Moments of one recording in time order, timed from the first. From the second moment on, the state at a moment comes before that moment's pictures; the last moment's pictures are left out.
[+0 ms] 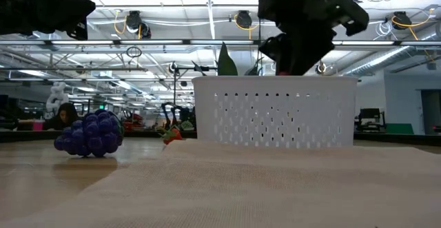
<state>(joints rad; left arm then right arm) 0.03 0.01 0.11 0.00 0.17 0.13 0.06 1.59 1.11 -0.63 -0.14 -0.28</state>
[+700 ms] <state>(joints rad) 0.03 0.01 0.11 0.00 0.17 0.13 0.05 1.76 1.11 -0.59 -0.14 -0.30</state>
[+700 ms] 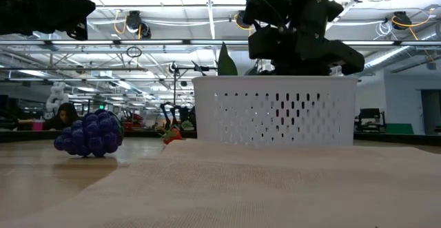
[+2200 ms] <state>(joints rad) 0.03 0.01 0.11 0.00 0.17 0.13 0.07 1.76 1.11 -0.59 -0.10 -0.17</state>
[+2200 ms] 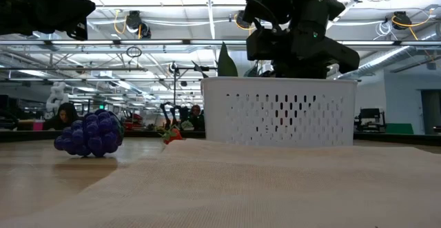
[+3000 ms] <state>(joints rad) 0.03 0.01 0.11 0.00 0.17 0.13 0.11 1.76 1.11 -0.54 -0.08 -0.14</state>
